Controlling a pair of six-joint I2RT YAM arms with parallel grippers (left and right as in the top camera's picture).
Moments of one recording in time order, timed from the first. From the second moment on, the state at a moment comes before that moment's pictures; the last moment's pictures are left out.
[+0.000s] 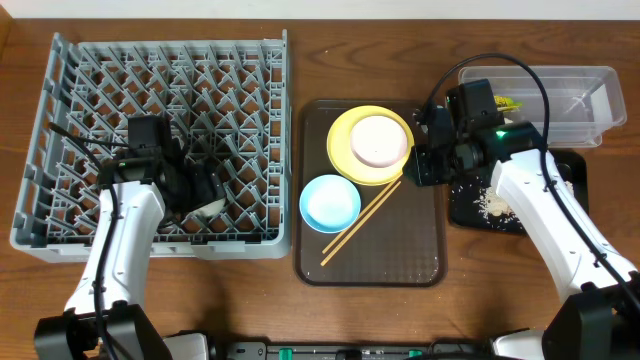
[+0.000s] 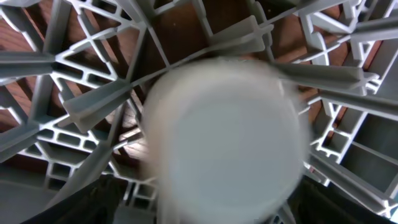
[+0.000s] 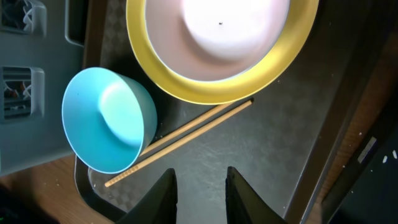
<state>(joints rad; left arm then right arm) 0.14 1.45 0.99 -0.87 0.10 -0.28 0.25 1.58 1.23 -0.88 -0.34 0.14</state>
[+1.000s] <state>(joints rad) -0.37 1.31 1.10 -0.82 0.04 -0.28 0.02 1.45 1.23 -1.02 -0.16 0.16</state>
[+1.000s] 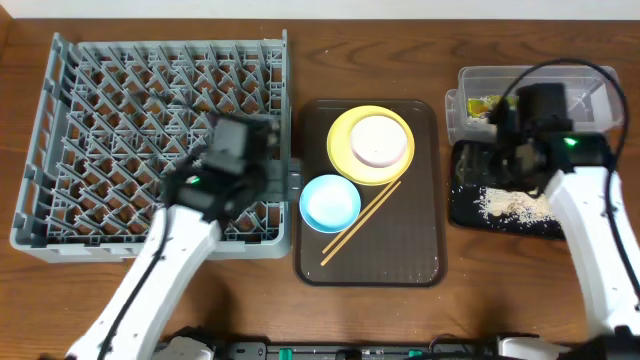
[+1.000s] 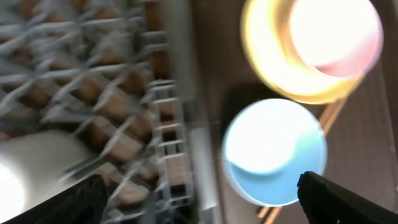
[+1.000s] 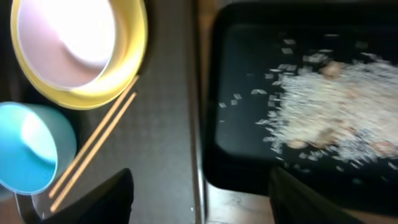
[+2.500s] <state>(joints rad) -0.84 1.87 1.19 -0.66 -0.03 -0.25 -0.04 1.41 1.23 -1.04 -0.15 0.16</state>
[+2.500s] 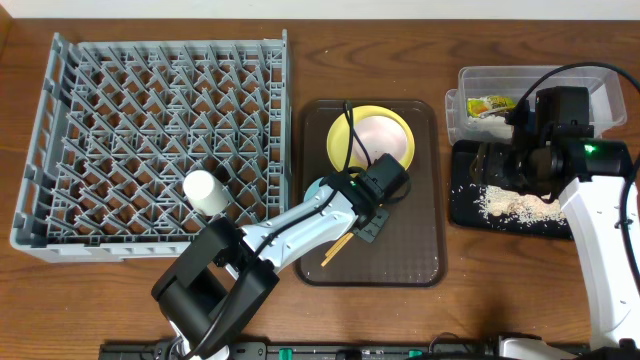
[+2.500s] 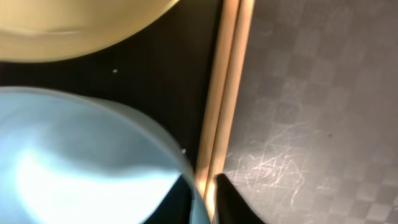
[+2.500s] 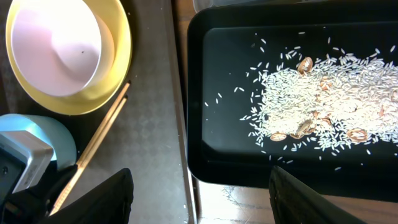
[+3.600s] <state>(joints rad) -0.20 1.41 1.39 -0.61 0.35 -0.21 -0.04 1.41 1.23 -1.05 -0.15 0.16</state>
